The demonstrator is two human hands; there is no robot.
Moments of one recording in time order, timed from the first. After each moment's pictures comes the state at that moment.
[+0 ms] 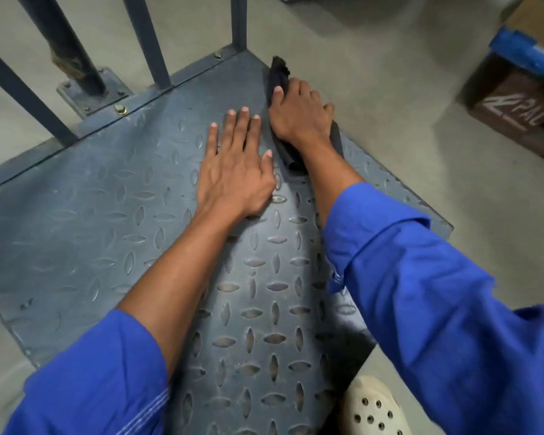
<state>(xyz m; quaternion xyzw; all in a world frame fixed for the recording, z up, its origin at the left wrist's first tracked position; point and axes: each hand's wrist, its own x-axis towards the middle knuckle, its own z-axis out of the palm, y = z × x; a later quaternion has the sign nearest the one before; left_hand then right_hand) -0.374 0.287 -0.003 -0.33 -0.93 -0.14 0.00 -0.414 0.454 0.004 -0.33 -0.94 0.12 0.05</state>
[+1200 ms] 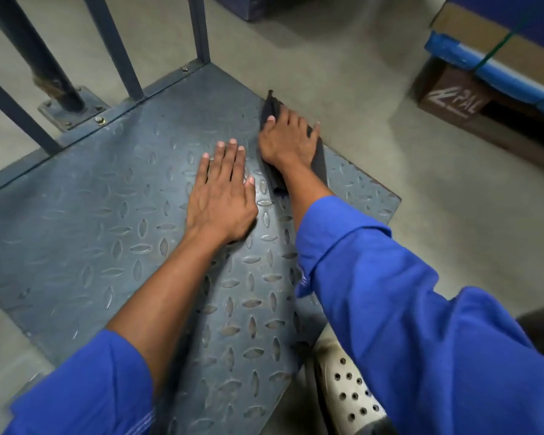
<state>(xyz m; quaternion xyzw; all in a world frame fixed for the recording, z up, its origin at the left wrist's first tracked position) -0.316 0.269 -0.005 -0.38 -0.92 -0.13 -0.02 -0.346 0.449 0.001 -0.41 -0.90 0.12 0.04</state>
